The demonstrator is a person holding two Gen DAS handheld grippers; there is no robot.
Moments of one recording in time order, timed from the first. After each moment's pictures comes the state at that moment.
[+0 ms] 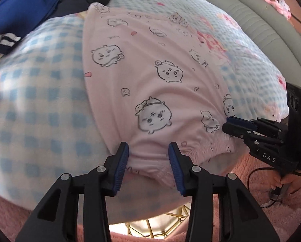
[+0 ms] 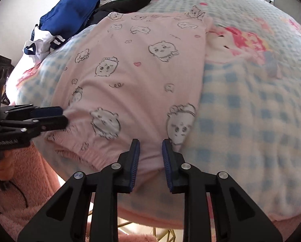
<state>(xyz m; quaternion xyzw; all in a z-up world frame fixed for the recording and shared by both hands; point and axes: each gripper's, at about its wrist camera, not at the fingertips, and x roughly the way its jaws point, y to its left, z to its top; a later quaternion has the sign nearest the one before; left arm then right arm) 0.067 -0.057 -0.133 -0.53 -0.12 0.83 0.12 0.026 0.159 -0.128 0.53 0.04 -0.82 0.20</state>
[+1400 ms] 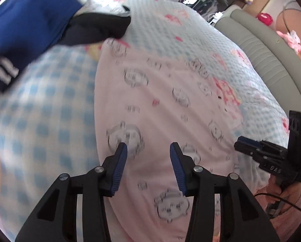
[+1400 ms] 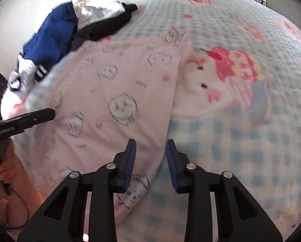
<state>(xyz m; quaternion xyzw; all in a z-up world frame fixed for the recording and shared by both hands) -0.029 -0.082 -0.119 -0.48 -0.17 0.86 0.08 -0.070 0.191 -0.109 0.51 0.01 -0.84 0.19</state>
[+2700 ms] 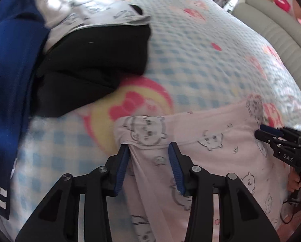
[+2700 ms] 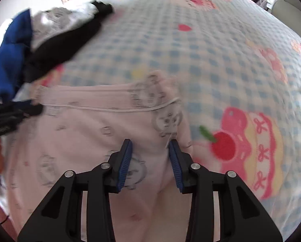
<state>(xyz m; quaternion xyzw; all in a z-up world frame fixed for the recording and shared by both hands) -0.192 -0.125 -0.144 -0.51 -0.08 0.86 0.00 -0.226 0.161 -0.133 0.53 0.07 -0.84 0.12</state>
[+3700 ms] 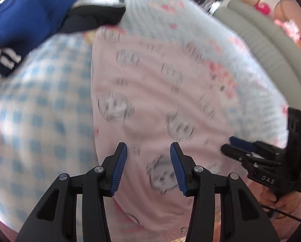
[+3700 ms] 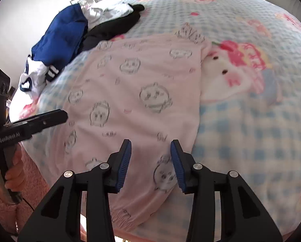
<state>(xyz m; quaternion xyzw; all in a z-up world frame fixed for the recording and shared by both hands) 0.012 -0.056 -0.140 -0.52 -0.14 0.84 0.05 -0.007 0.157 -0.115 0.52 -0.01 -0.83 0.19</state>
